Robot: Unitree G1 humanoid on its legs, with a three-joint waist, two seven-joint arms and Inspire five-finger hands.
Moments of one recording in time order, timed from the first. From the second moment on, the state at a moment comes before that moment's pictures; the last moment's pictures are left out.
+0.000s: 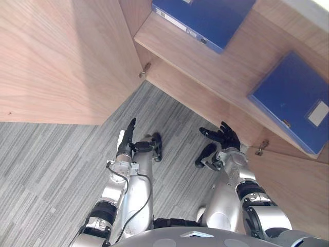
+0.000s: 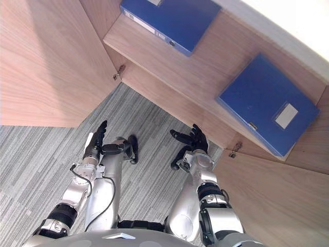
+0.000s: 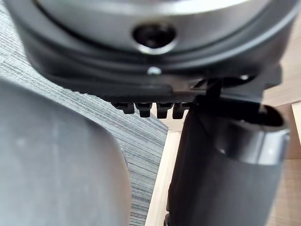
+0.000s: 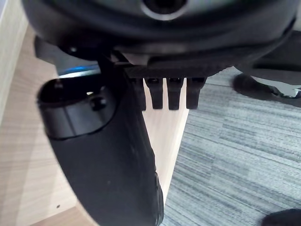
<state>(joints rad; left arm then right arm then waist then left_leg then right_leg) -0.12 0.16 -0.15 0.50 0.00 -0.15 0.20 -0.37 -0.15 -0.11 0.81 0.32 -0.09 -0.18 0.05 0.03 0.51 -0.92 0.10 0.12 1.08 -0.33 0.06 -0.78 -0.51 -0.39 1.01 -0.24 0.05</state>
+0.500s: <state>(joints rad) -0.12 0.14 -0.14 0.46 0.01 -0.15 0.22 -0.24 -0.07 -0.13 0.57 0.32 -0.13 -0.16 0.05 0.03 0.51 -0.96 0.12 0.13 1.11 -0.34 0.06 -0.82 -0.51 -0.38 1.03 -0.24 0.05</state>
